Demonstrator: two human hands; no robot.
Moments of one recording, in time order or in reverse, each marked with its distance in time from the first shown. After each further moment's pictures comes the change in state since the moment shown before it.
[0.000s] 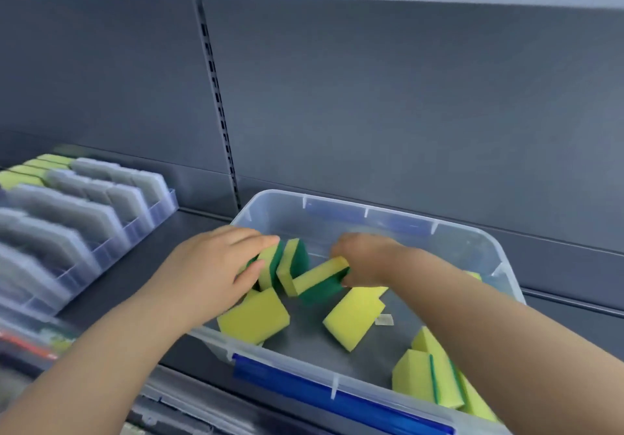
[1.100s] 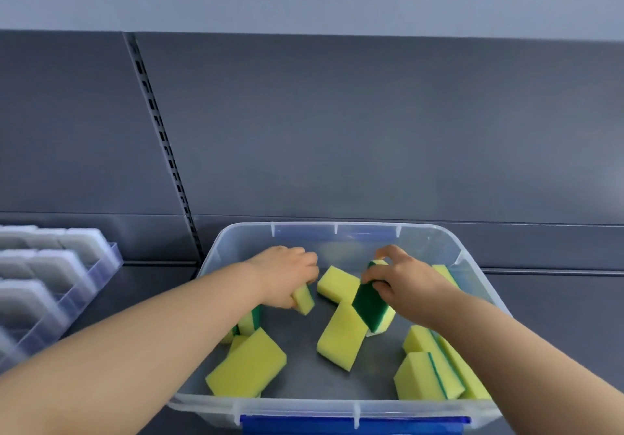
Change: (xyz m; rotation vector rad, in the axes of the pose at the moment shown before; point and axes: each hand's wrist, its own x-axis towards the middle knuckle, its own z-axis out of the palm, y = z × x) left_hand 0.118 0.008 0.084 0.259 -0.583 0.549; right_hand -0.085 -0.003 0.002 0.211 0.230 0.439
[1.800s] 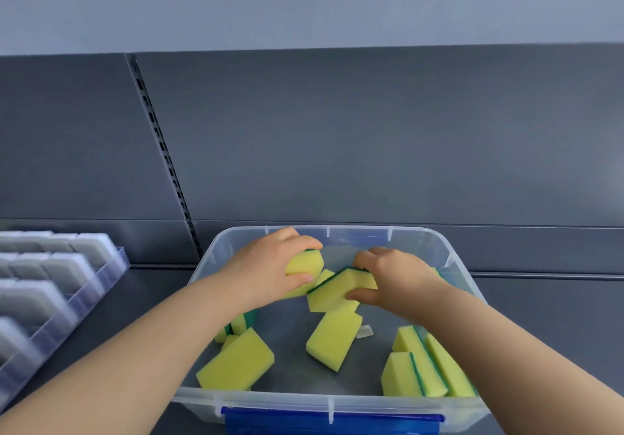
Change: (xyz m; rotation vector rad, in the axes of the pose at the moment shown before) left_hand -0.041 0.034 -0.046 -0.605 0.370 -0.346; right_hand -0.001 0.002 -0.017 -0.101 0.029 -0.075
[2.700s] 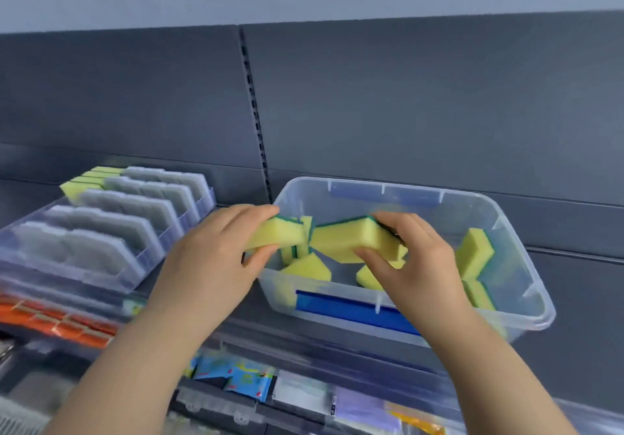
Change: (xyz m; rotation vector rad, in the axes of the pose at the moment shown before) left_hand -0.203 0.030 -0.037 0.299 0.706 -0.126; right_hand -0.107 -0.113 -0.007 0.690 0.651 -0.094
